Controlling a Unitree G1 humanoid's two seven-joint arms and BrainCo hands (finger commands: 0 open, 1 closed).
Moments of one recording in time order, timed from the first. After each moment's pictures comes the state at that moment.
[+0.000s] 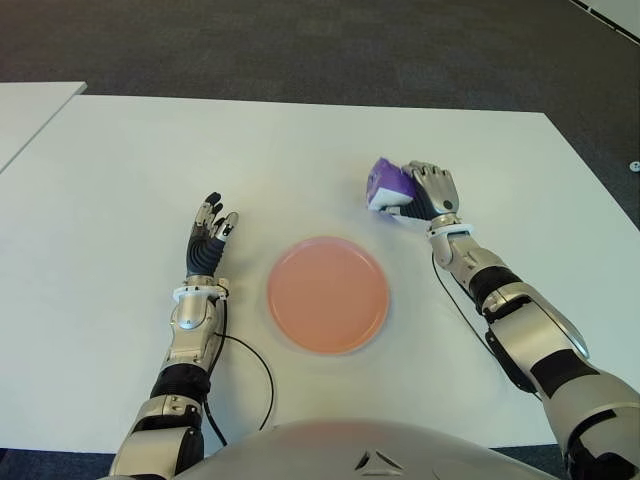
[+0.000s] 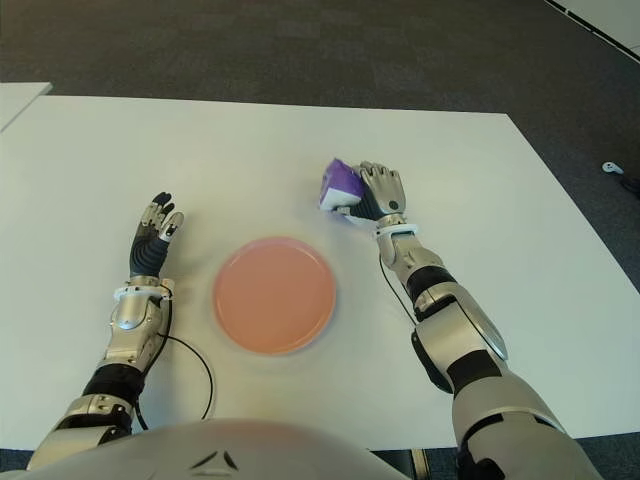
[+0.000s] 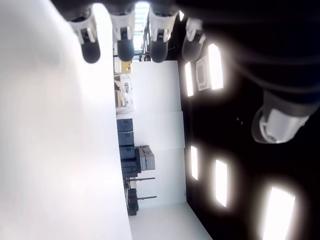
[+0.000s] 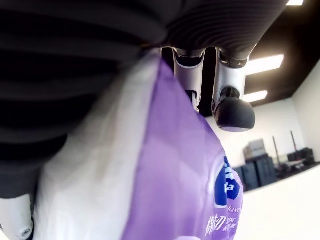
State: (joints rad) left arm -0.10 0.09 0.14 0.63 -0.03 -0.61 0.02; right arm -0.75 -0.44 0.55 1.06 -0.74 -0.36 -0.81
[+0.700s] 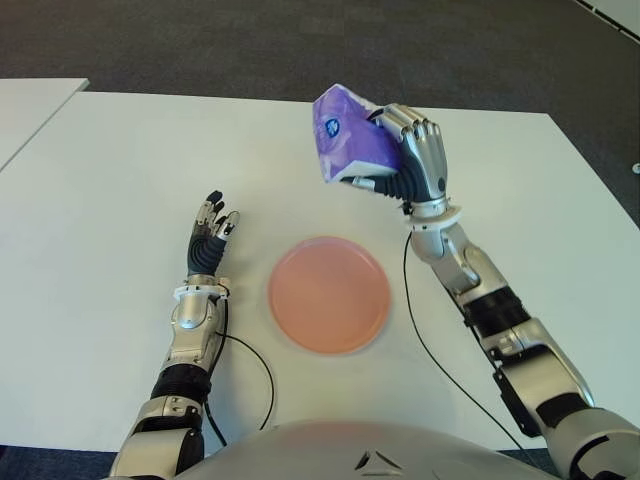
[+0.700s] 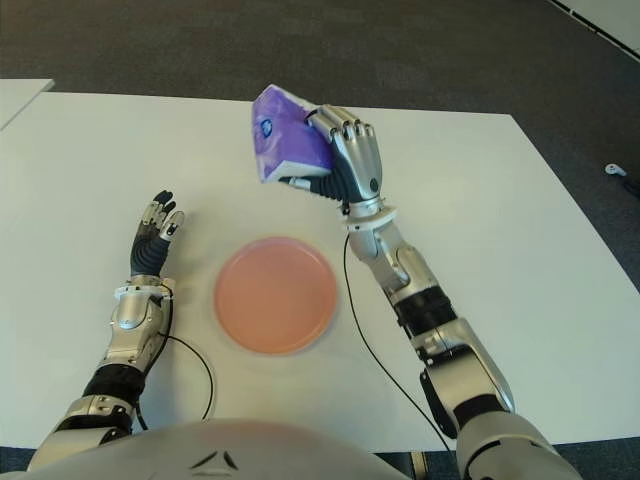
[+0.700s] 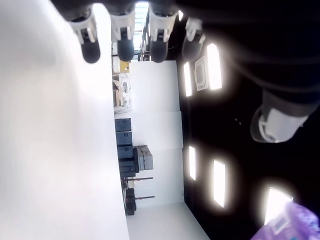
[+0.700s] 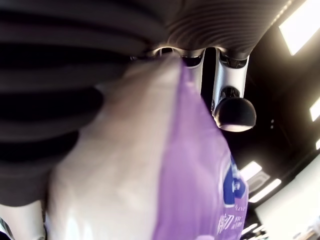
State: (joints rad) left arm -0.09 0.09 0.13 0.61 -0.04 -0.61 0.01; right arm -0.45 -0.41 0.40 0.15 -0.73 -0.37 -0.68
